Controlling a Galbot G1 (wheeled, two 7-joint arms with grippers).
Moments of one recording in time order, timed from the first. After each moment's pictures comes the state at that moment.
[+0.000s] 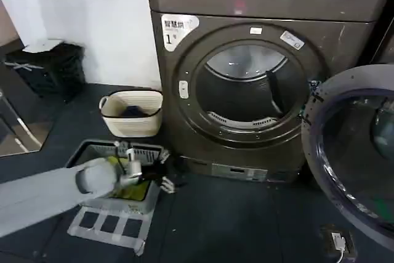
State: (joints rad) left arm -0.14 -0.49 1.18 -1.68 -0.59 -0.09 0.27; right arm -1.62 1.08 2.48 1.70 0.25 -0.34 -0.22
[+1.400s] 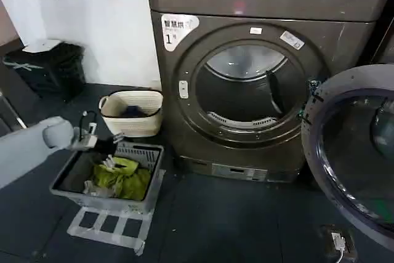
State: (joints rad) left arm -0.34 -0.57 1.24 -1.09 -0.32 -0.41 0.74; right arm -1.62 1.07 2.46 1.69 0.25 -0.33 -0.24
